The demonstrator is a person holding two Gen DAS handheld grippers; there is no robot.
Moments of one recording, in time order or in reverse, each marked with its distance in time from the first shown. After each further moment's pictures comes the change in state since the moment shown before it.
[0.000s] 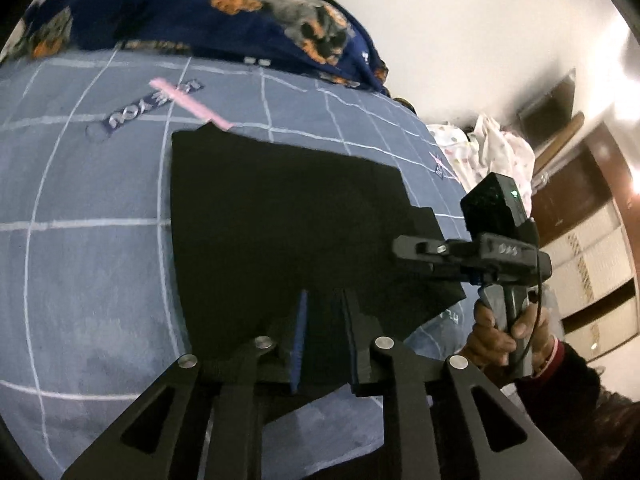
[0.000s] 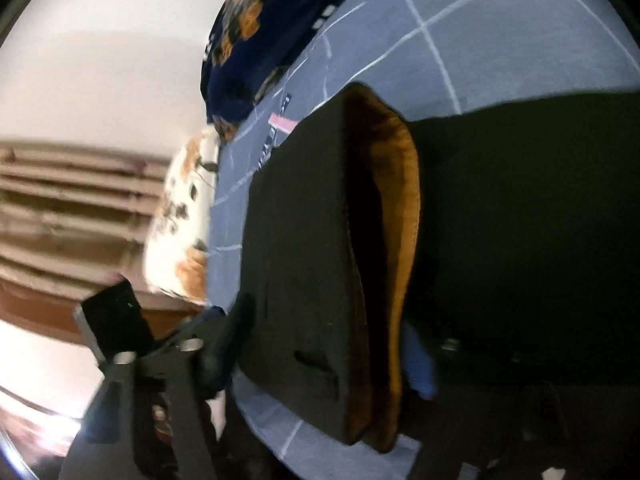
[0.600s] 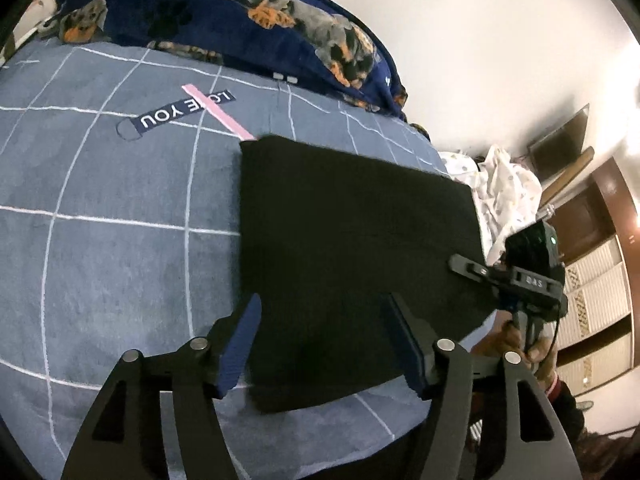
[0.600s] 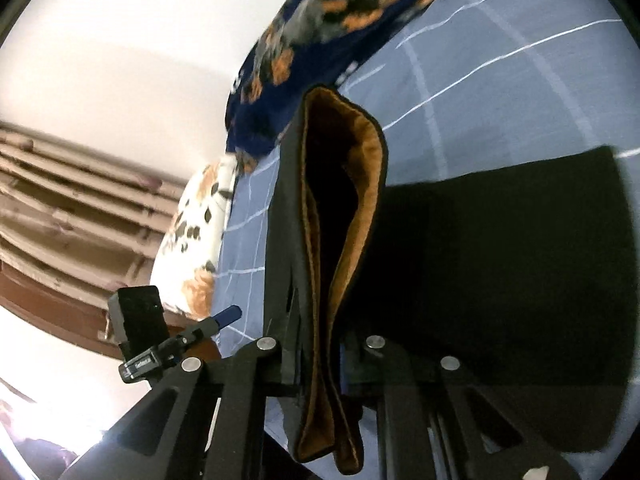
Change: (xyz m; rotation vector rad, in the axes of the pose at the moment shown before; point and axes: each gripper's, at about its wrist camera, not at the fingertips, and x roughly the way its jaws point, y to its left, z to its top) left arm -0.016 0.009 0.011 -0.086 -0.059 0.022; right arm -0.066 0.006 -0.005 -0.032 -0.167 0.024
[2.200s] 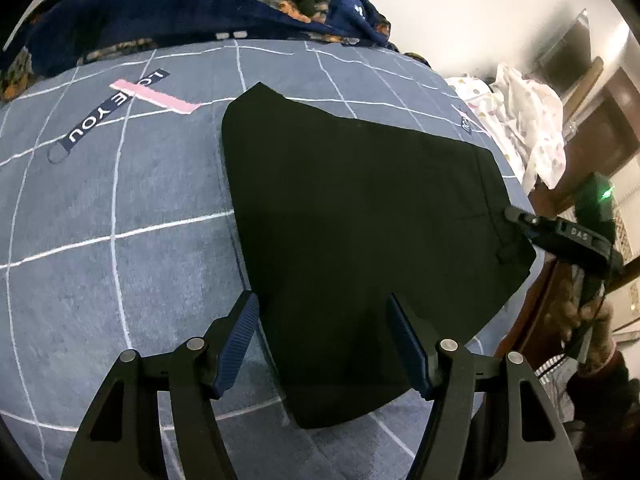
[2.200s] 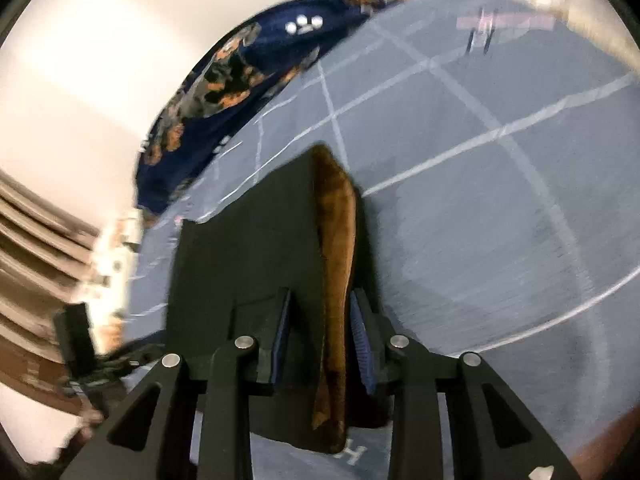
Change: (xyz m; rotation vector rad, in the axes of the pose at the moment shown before) left arm 0.080 -0.049 -0.008 0.235 0.154 0.143; right arm -0.080 -0.059 -0.015 0.013 -0.226 -0.396
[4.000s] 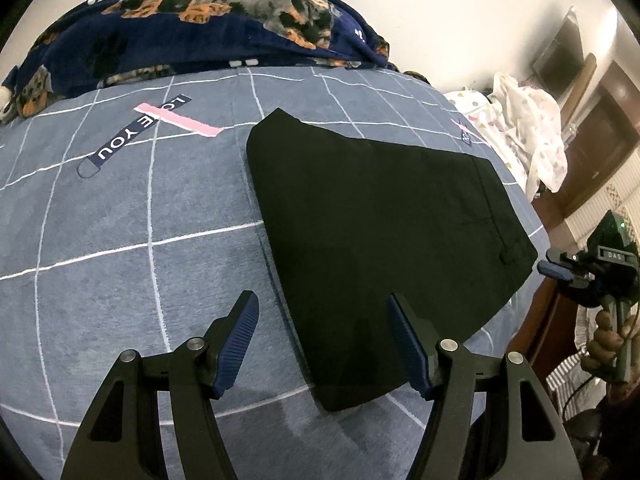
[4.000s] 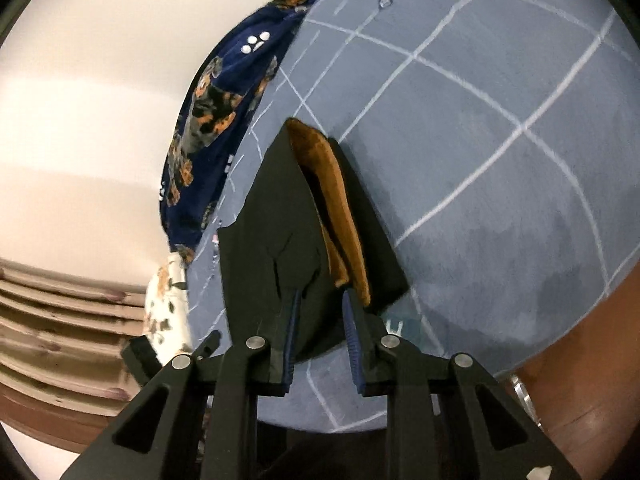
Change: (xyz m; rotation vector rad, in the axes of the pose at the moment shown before) left arm -0.023 0.011 -0.012 0.029 -0.086 0.026; right arm -0.040 -0.020 -0.049 0.395 0.039 0.195
